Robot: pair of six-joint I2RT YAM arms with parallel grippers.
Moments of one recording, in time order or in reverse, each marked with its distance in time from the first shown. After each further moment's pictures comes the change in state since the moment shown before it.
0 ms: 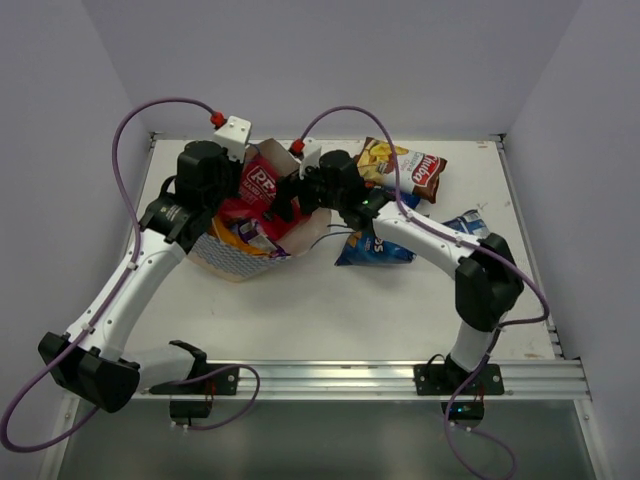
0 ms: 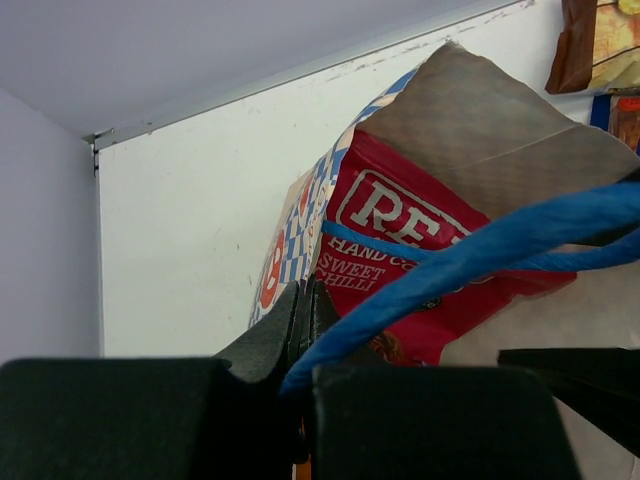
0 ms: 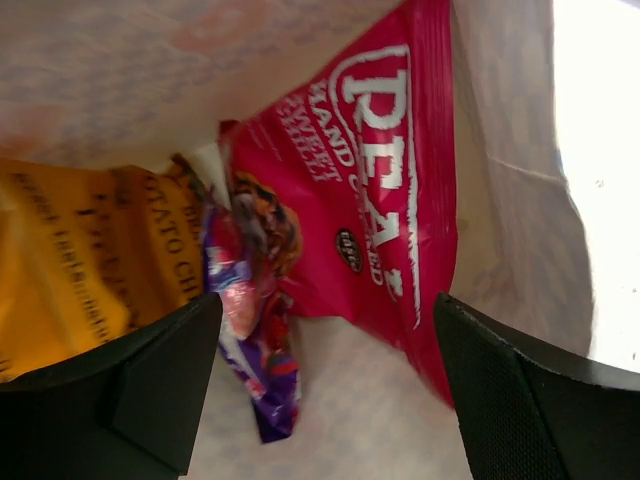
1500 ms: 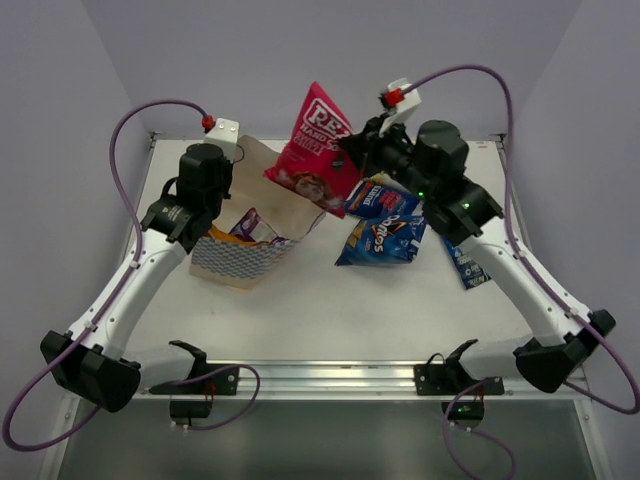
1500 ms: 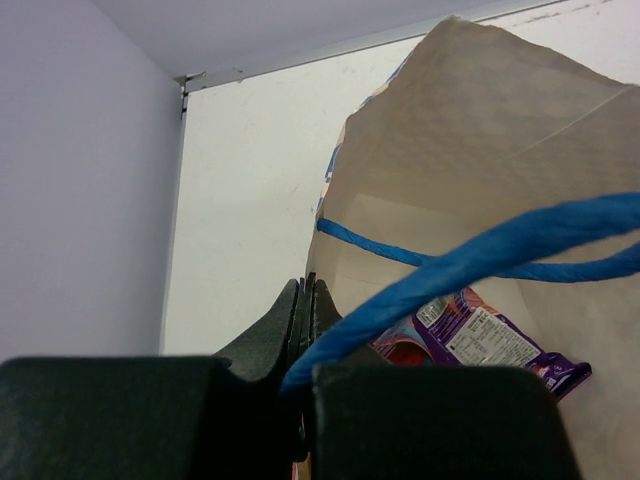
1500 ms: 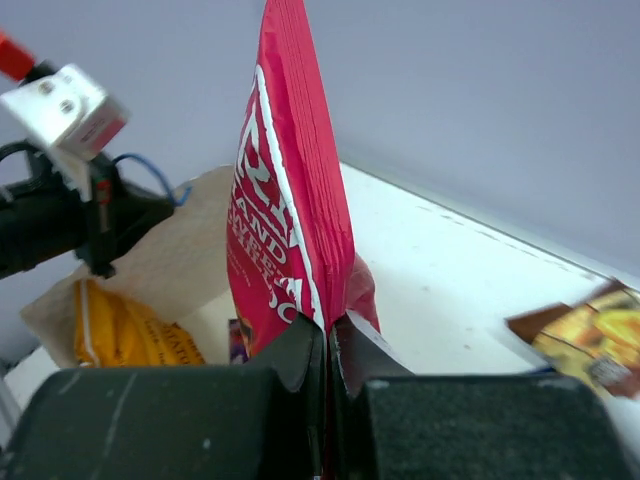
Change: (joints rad) left arm 0.014 -0.002 -0.031 -0.008 -0.206 -0.009; right arm -0.077 -0.379 0.112 -0.173 0.140 -0.047
